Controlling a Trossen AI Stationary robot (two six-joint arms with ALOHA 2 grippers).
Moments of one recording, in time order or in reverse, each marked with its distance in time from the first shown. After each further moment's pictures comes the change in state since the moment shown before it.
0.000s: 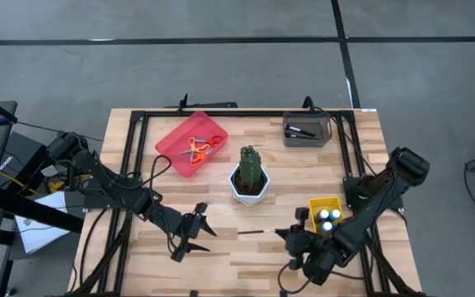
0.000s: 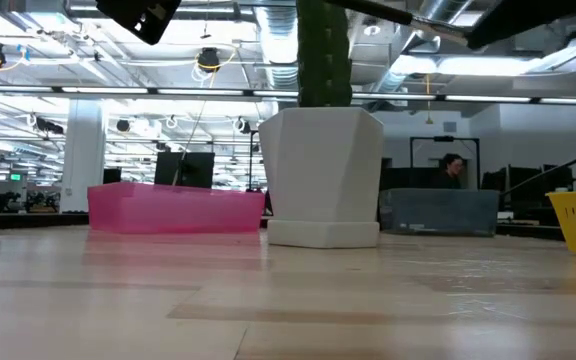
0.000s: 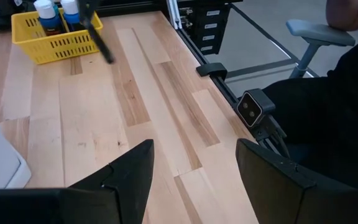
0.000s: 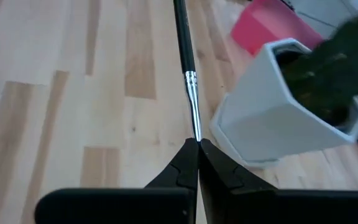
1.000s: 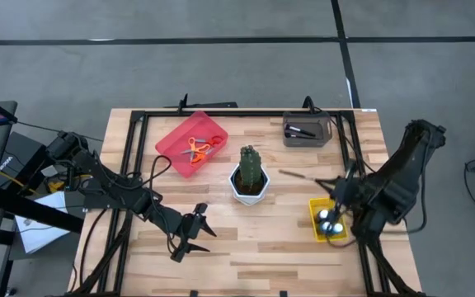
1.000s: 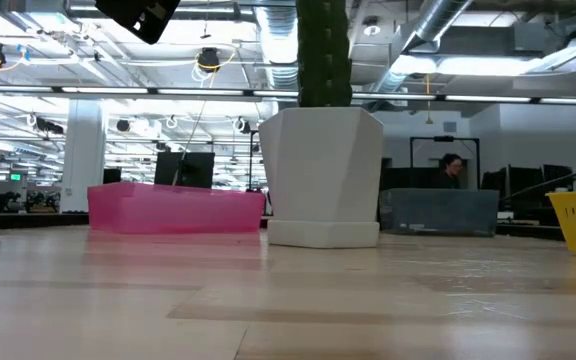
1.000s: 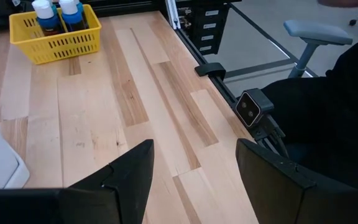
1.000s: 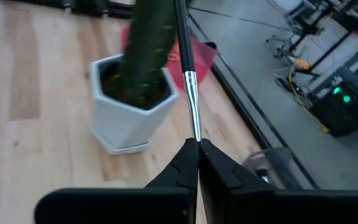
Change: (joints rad) left arm -0.003 0.000 0.000 0.000 0.002 0.000; right arm 0.083 -0.507 -0.001 -0.784 0.229 0.441
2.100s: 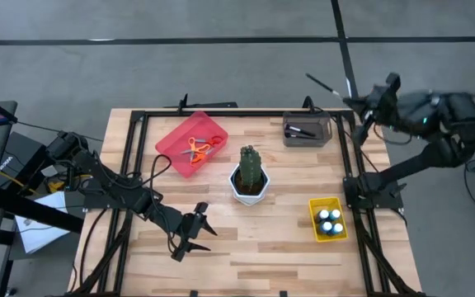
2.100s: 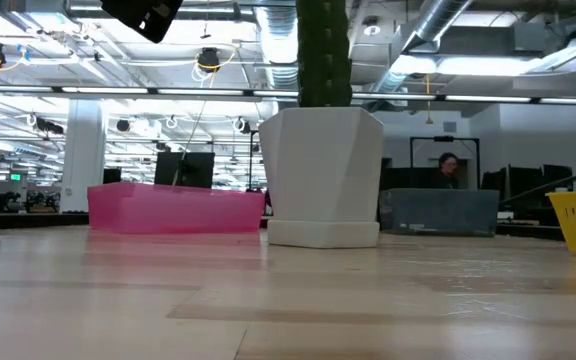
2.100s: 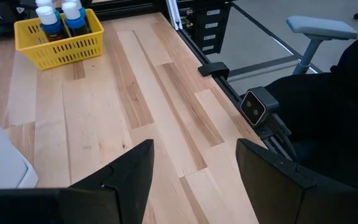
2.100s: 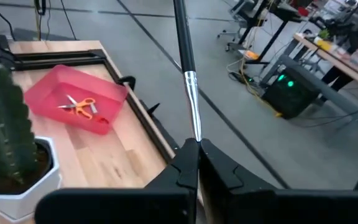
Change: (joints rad) left arm 0.008 0.000 0.000 0.001 -0.002 0.038; right arm -0.760 -0.092 0.721 -0.004 -0.295 -0.873
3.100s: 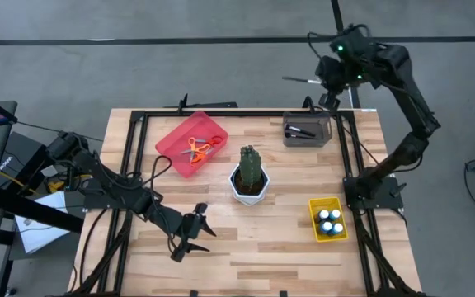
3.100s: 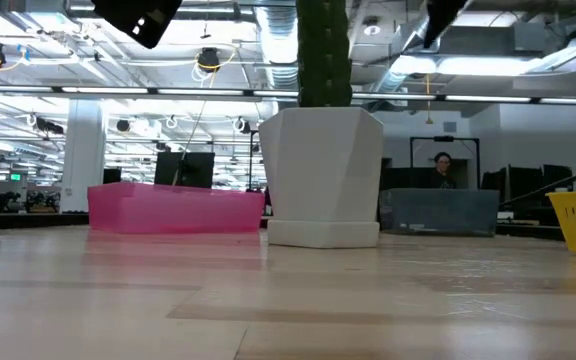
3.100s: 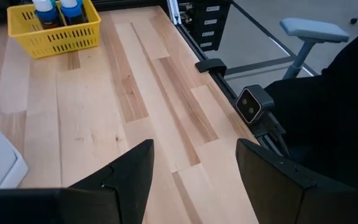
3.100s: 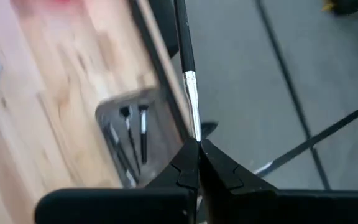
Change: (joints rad) left arm -0.004 0.003 0.000 -0.014 0.005 -0.050; right arm -0.894 0.493 0.319 -0.205 -0.668 -0.584
